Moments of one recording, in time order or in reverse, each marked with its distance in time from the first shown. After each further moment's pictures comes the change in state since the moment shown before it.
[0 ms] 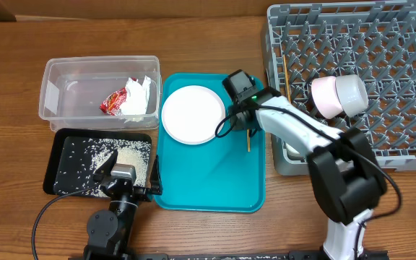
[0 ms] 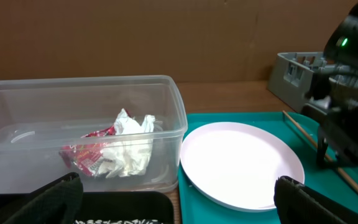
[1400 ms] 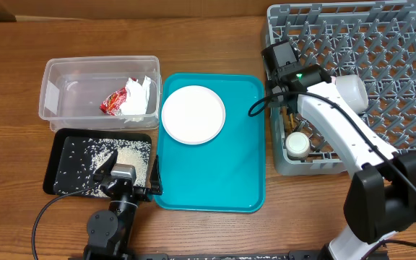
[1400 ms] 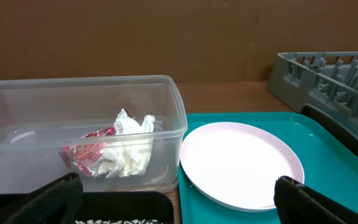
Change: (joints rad) left arm 0.000 0.000 0.000 0.000 0.000 0.000; right arm -0.168 -0.209 0.102 -0.178 0.158 -0.152
